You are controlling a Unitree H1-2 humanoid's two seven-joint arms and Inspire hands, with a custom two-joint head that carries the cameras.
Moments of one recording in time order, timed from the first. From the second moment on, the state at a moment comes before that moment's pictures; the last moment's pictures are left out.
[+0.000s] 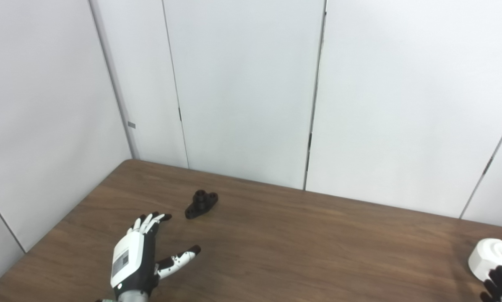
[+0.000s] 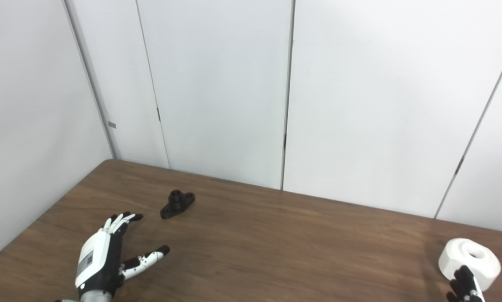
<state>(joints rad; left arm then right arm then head) 0.04 0.18 0.19 -0.20 0.70 0.28 0.20 0.02 -0.19 -0.12 0.03 0.21 -0.16 0.19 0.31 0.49</state>
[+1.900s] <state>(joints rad) -0.29 0.29 0.07 0.17 0.71 0.47 0.19 0.07 -0.20 -0.12 -0.02 0.22 -0.12 0.20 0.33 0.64</state>
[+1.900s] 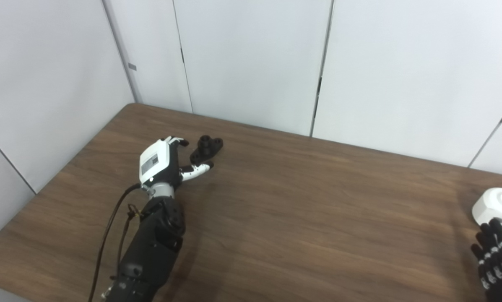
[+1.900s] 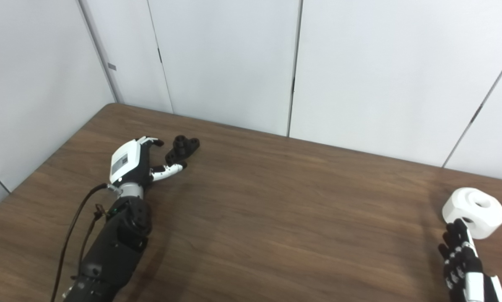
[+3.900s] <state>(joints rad) -0.44 0.35 0.01 0.41 0.62 0.47 0.20 0.11 -0.20 -0.12 -0.06 0.19 -0.11 0.19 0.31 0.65</state>
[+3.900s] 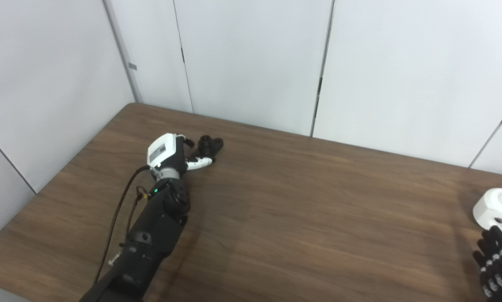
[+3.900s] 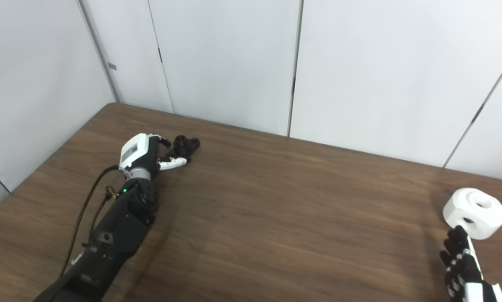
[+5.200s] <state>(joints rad) -0.40 0.41 -0.08 0.35 0.69 0.46 0.18 0.12 -0.20 -0.12 -0.08 0.20 -0.07 0.19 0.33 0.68</state>
